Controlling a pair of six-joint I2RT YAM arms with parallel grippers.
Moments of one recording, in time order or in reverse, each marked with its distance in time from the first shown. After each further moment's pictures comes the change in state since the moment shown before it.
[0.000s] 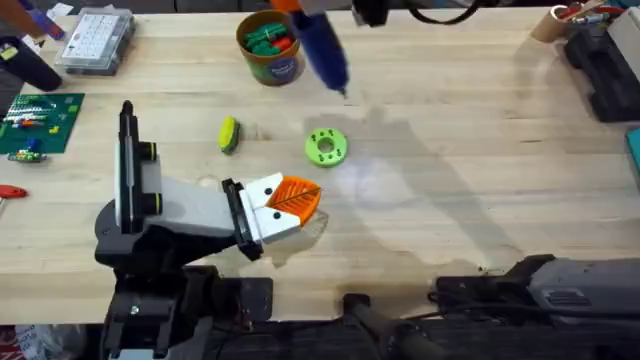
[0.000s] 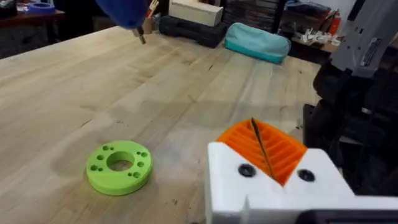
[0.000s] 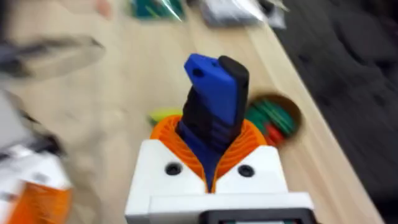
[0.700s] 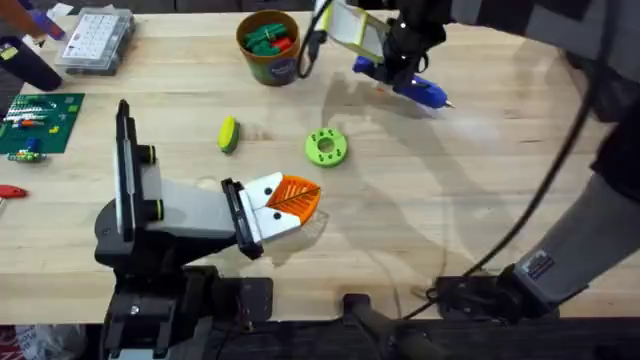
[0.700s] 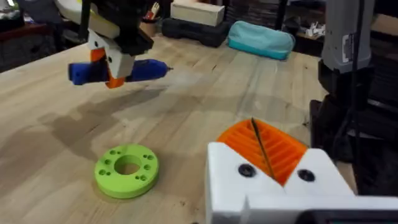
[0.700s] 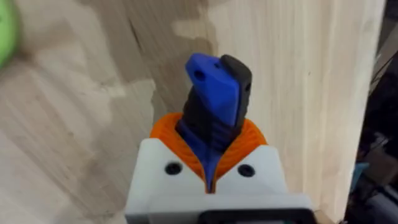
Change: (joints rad) left arm 0.000 0.000 0.000 0.002 -0.005 0.054; right arm -0.152 0.432 0.010 -0.266 0.735 -0.486
